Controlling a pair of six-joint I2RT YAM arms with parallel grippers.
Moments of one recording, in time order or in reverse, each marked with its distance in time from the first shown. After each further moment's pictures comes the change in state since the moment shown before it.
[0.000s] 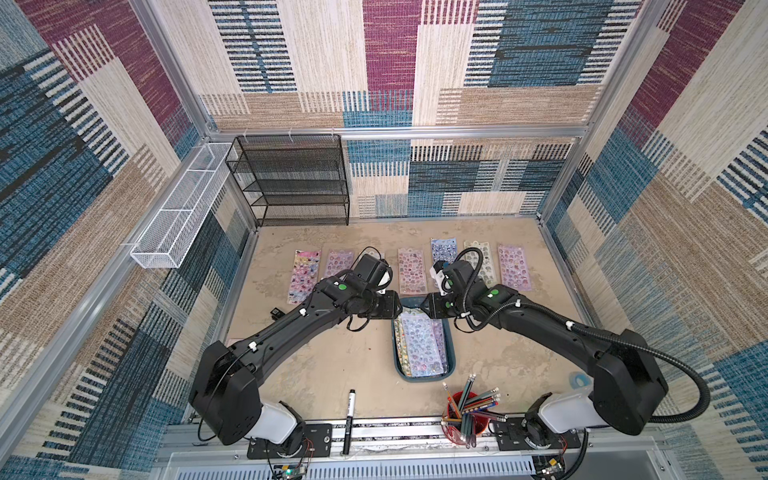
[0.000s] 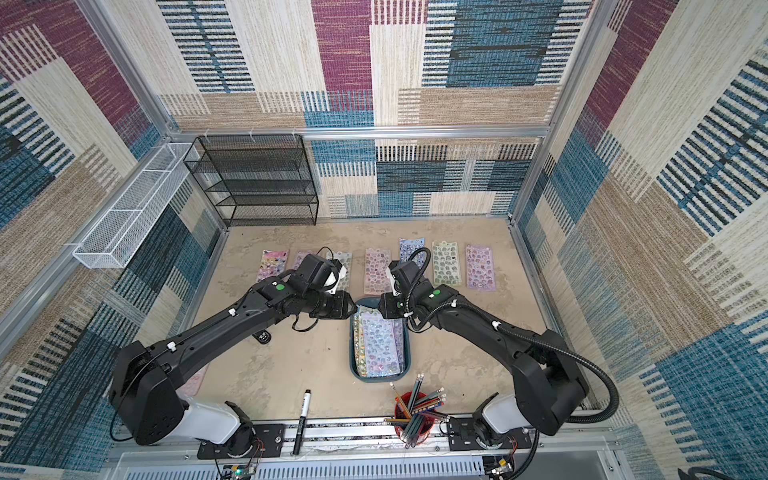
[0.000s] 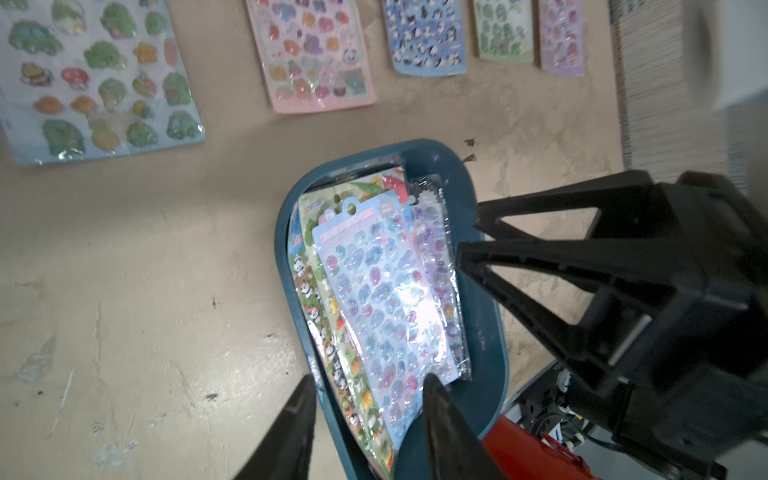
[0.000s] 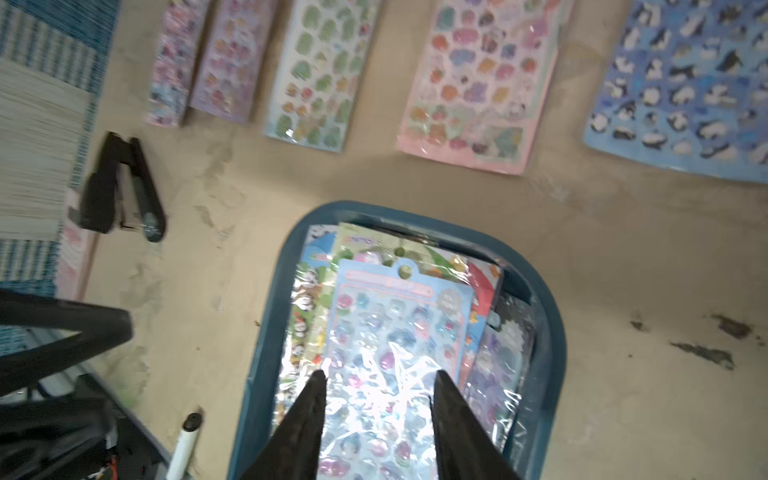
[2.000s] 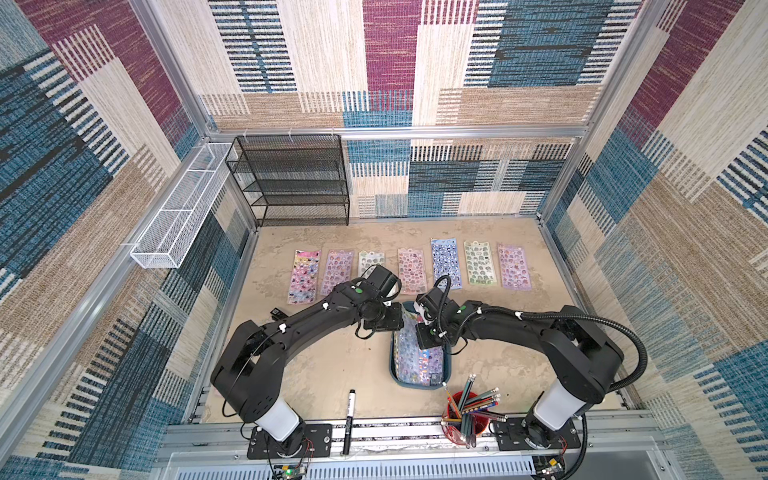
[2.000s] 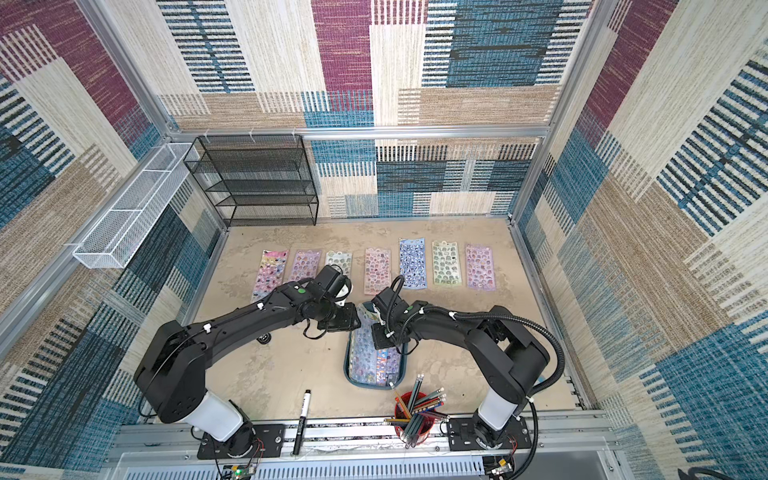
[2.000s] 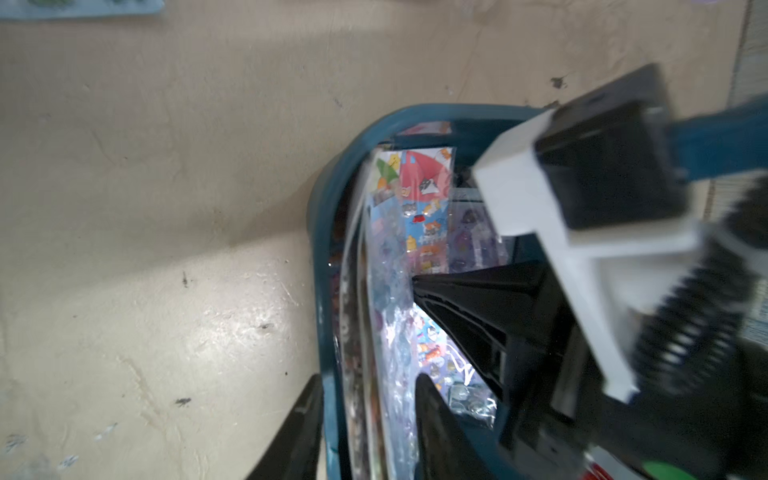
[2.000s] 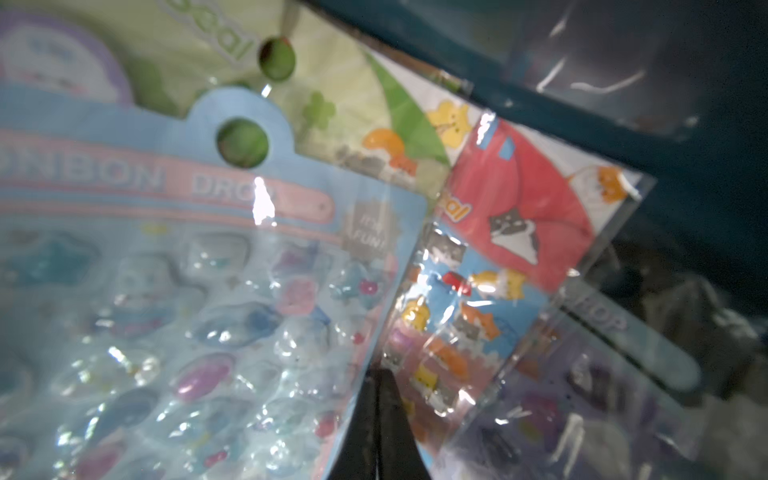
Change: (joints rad) left arm -0.027 0.098 -0.040 0.039 0.019 -0.074; right arm 0.117 0.223 -0.085 0.067 -0.037 0.047
